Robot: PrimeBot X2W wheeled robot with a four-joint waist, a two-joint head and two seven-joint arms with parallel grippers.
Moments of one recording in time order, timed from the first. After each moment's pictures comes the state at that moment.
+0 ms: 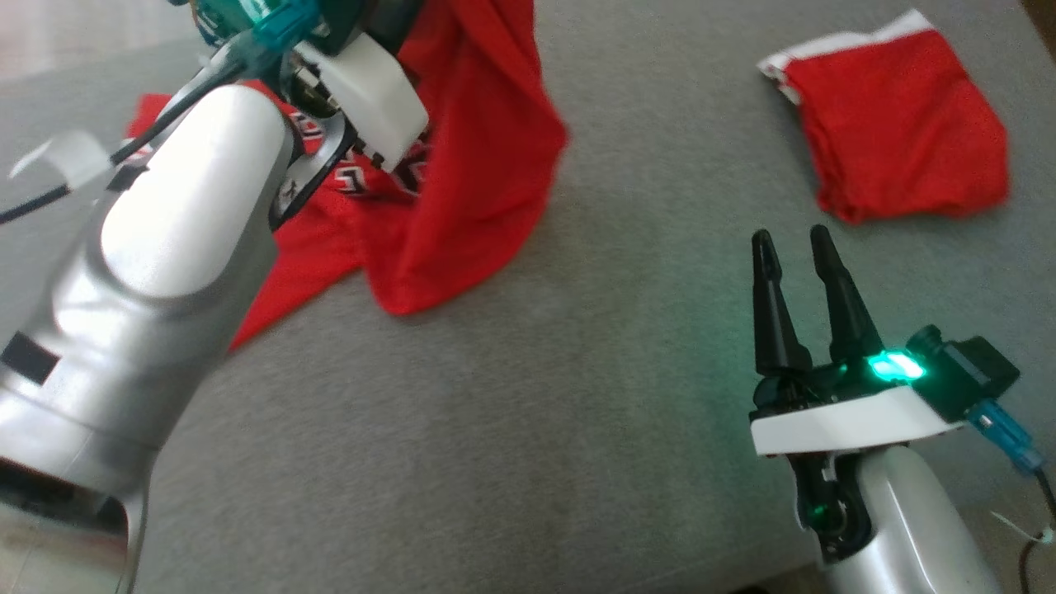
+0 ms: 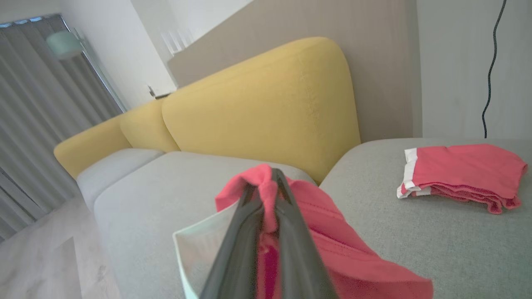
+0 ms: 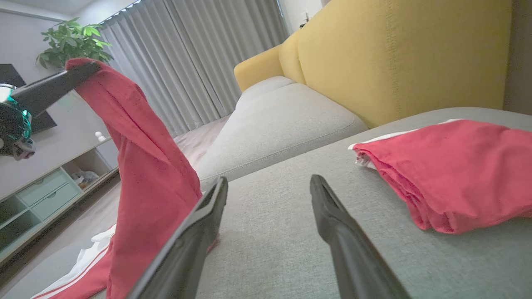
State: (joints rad) left arm -1.08 0.30 -0.73 0.42 -0.32 -0.13 0.10; right arm -0.16 -0.05 0.21 0.12 0.44 0.13 -0.25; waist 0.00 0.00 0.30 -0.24
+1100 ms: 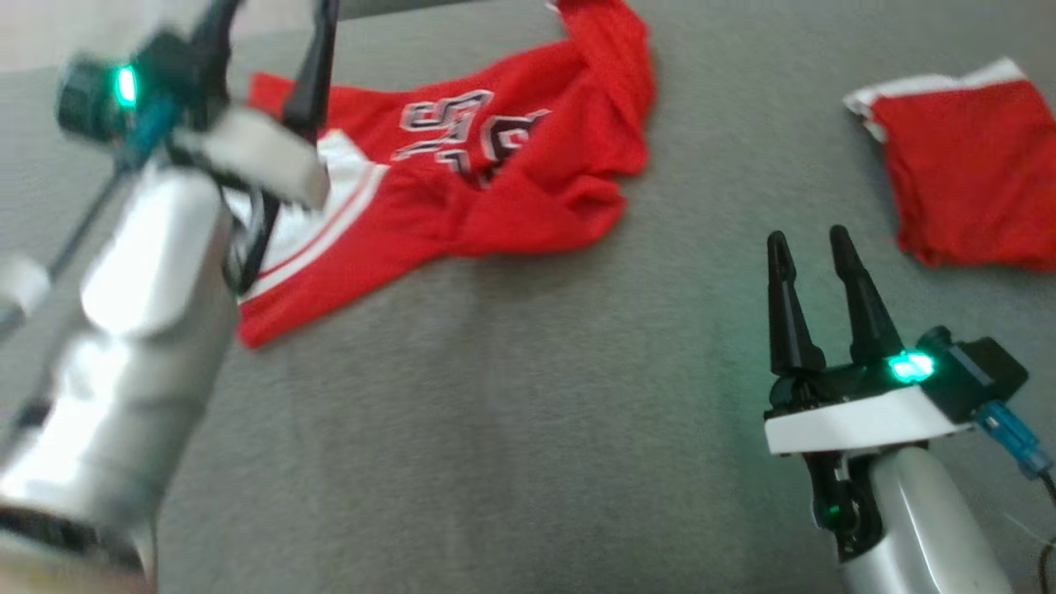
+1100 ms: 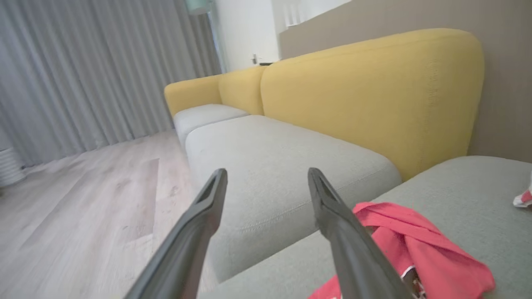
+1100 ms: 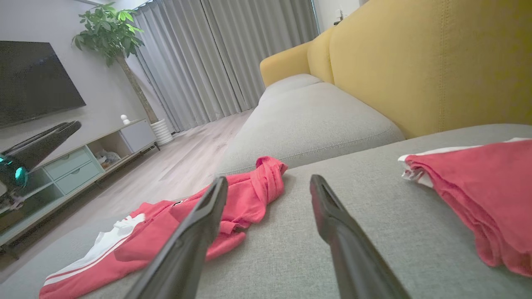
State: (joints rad) left arm -0.99 0.28 -0.63 0.76 -0.45 -0.04 -0.22; right arm -0.16 -0.05 0.16 0.14 0.36 0.13 -0.25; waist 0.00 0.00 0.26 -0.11
